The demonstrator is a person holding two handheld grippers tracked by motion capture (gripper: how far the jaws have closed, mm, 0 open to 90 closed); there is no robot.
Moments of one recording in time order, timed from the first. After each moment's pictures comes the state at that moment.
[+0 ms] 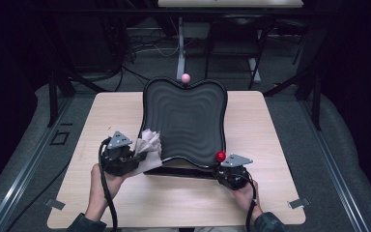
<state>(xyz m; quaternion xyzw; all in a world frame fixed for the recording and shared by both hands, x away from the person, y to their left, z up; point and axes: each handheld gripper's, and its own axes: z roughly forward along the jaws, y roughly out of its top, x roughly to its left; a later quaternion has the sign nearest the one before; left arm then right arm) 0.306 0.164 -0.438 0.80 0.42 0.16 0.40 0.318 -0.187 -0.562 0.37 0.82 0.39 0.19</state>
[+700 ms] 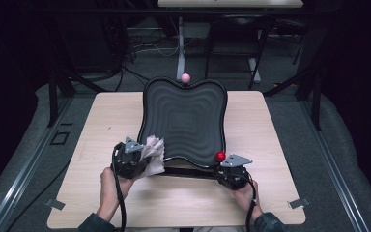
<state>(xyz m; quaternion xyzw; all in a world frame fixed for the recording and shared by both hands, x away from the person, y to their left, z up) 0.314 0.149 -0.468 0.81 0.43 0.20 0.33 0.318 -0.187 -0.561 0.37 0.82 0.39 0.19</state>
